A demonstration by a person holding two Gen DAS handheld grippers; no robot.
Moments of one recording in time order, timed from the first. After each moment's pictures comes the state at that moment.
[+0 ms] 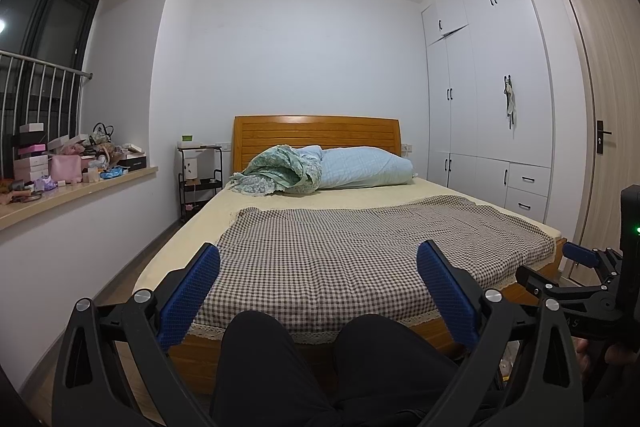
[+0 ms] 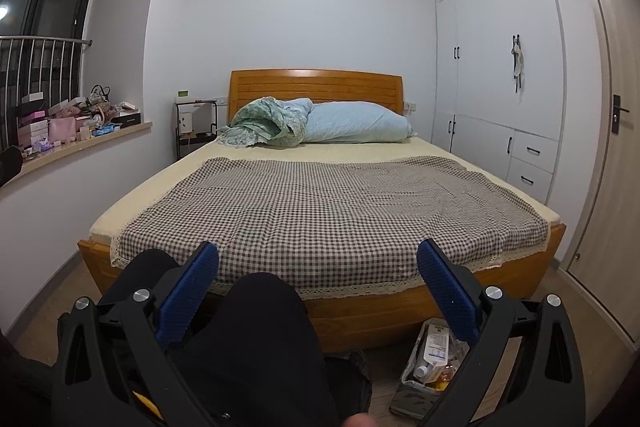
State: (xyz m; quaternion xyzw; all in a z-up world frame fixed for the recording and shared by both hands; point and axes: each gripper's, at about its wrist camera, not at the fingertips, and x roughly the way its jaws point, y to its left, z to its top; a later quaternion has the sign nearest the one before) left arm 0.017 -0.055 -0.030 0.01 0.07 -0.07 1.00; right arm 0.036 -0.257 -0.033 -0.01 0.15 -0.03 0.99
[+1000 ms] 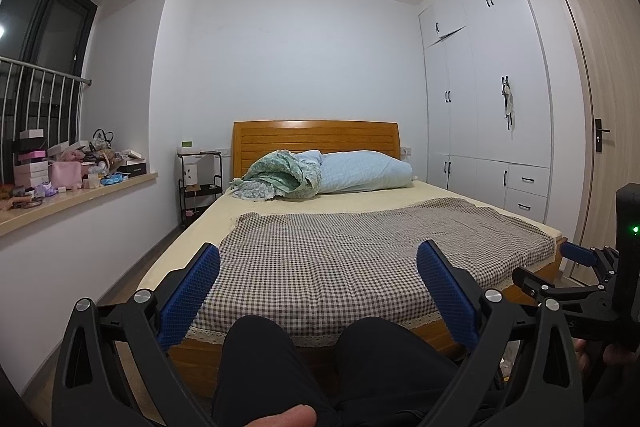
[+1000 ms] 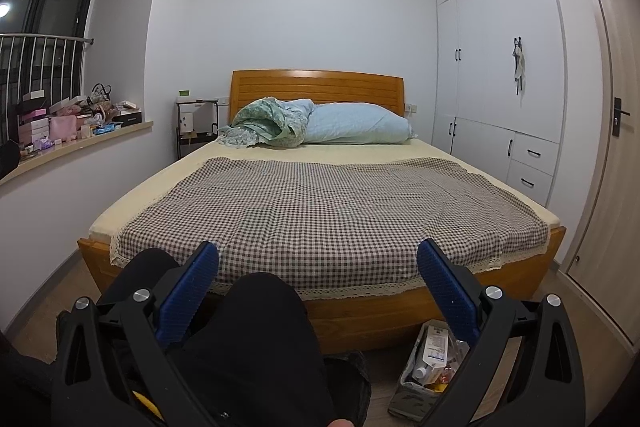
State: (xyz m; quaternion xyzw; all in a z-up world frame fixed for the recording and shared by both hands) left arm 0.002 -0.071 -0.028 0.01 0.06 -0.06 1.00; right arm 0.035 -0.260 -0.033 -0.01 0.15 -0.02 0.99
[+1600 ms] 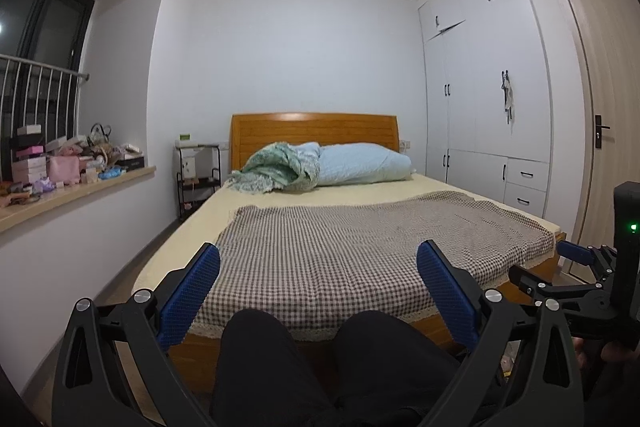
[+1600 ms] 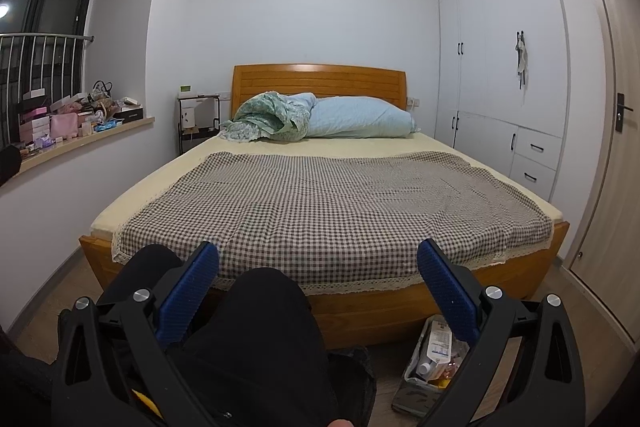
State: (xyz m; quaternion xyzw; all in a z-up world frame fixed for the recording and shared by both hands) left arm 0.012 -0.075 -0.031 0.01 0.08 -0.06 0.99; right arm 0.042 -0.264 -0.037 0.00 0.17 -0.02 0.99
